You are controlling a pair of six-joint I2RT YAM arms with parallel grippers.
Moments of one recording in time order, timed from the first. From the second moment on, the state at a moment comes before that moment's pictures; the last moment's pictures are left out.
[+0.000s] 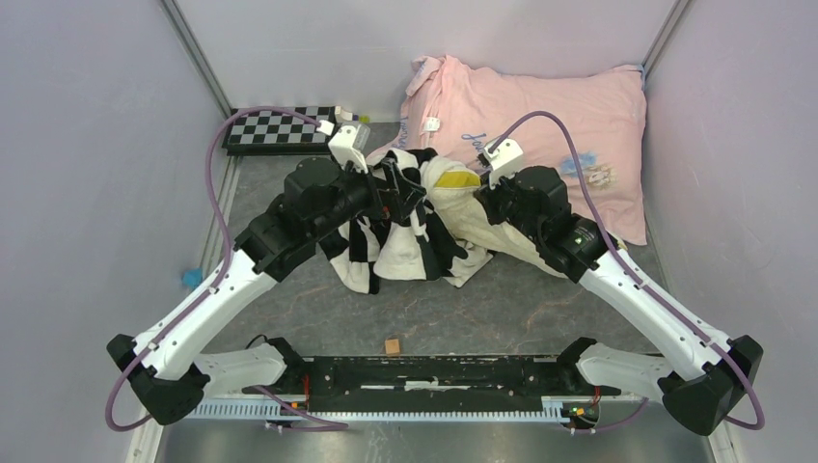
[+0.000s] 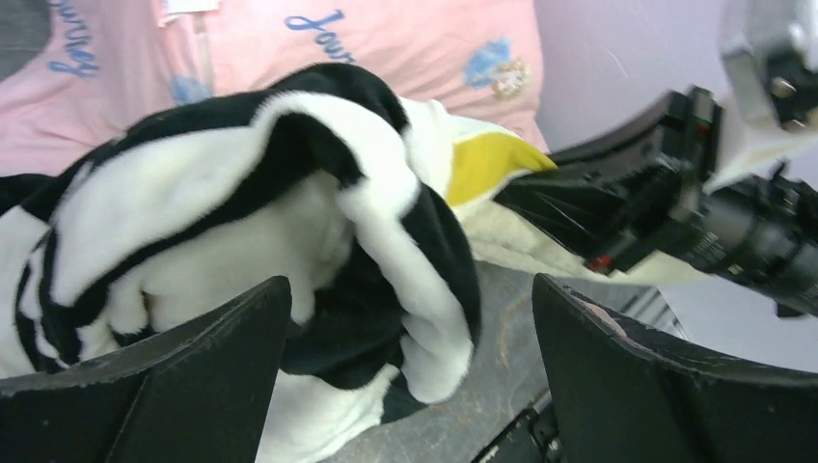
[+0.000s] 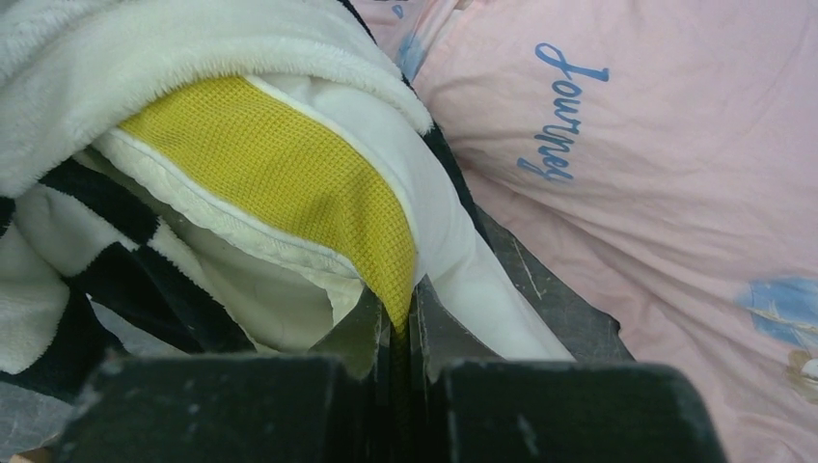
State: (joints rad) left arm -0.75 1.09 1.26 -0.39 -0.02 -0.48; right arm 0.66 1.10 1.08 -0.33 0.15 -0.04
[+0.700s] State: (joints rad) left arm -0.46 1.13 1.29 -0.49 -0.25 -0.53; right arm 0.68 1.03 1.01 -0.28 0.25 0.03
